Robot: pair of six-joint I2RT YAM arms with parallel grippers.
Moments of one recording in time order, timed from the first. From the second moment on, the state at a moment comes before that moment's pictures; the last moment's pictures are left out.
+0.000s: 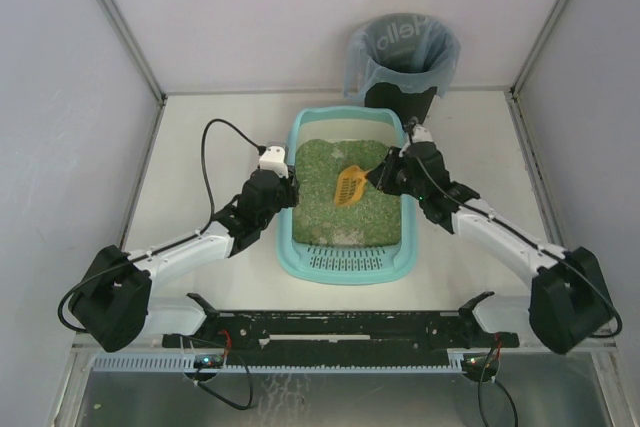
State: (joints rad) left arm -0.67 1.27 0.64 0.23 -0.34 -0.31; right arm 0.50 1.24 0.81 -0.05 -0.07 0.67
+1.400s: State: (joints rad) left arm -0.67 1.27 0.64 0.23 -0.34 -0.31; right arm 0.54 1.37 0.65 0.35 -0.21 1.03
